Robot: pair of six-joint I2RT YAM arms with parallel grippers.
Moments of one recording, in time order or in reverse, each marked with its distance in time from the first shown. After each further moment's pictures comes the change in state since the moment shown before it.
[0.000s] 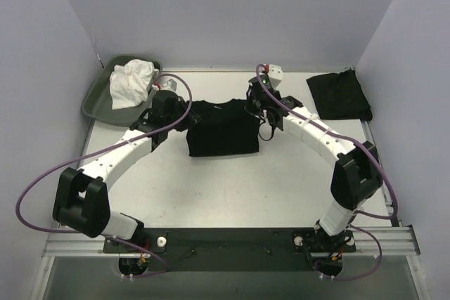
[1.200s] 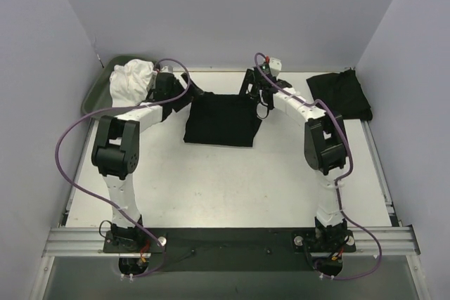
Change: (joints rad) left arm 0.185 0.623 0.341 0.286 0.095 0.003; right arm -0.171 0.504 0.393 0.019 -0.089 -0.055
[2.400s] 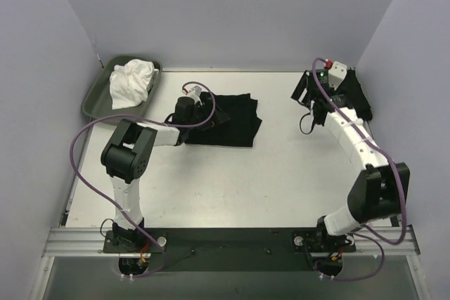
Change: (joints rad) left arm -0.182 -0.027 -0.276 0.357 0.157 0.023; right arm -0.192 -0.723 -0.536 -0.098 0.209 -0.060
